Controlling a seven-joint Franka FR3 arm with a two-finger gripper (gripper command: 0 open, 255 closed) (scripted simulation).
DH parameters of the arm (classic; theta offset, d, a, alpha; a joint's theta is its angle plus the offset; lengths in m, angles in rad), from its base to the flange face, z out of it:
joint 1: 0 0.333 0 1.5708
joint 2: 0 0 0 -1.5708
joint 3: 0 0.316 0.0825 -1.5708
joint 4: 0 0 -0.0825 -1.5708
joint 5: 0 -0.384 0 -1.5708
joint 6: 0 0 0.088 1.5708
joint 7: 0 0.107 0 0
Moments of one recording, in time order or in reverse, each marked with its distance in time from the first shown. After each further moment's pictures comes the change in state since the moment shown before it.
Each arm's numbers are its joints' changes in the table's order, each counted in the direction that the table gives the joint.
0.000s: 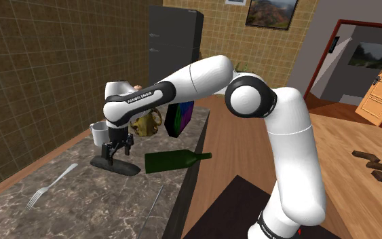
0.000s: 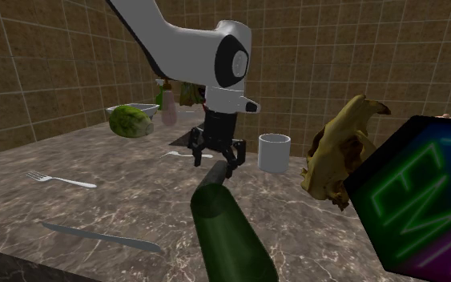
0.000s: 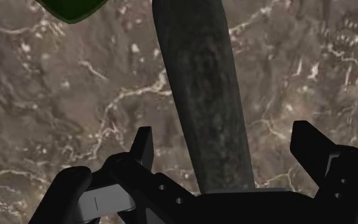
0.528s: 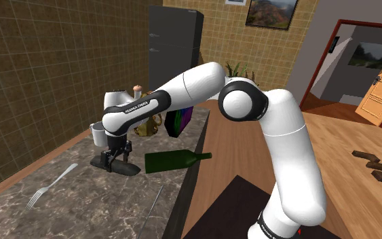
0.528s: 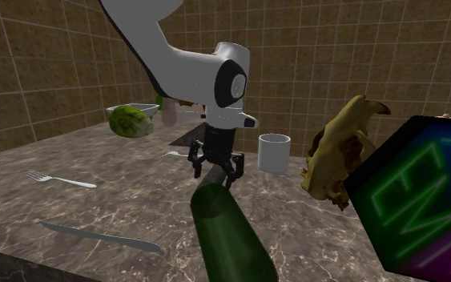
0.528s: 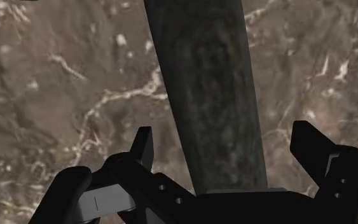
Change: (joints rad) arm 0.009 -0.067 -0.001 -0.003 0.005 0.066 -0.005
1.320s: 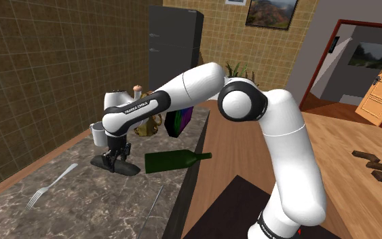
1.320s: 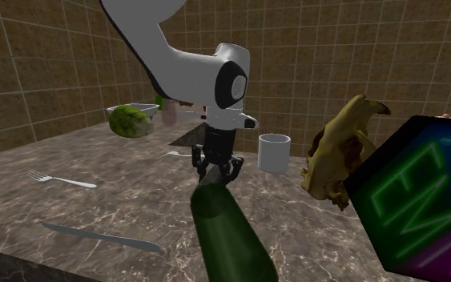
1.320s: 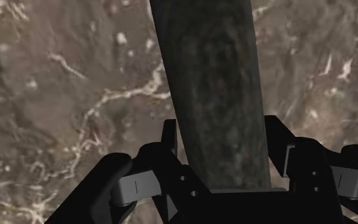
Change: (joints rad) arm 0.000 -0.005 -0.001 -0.002 0.001 0.003 -0.001
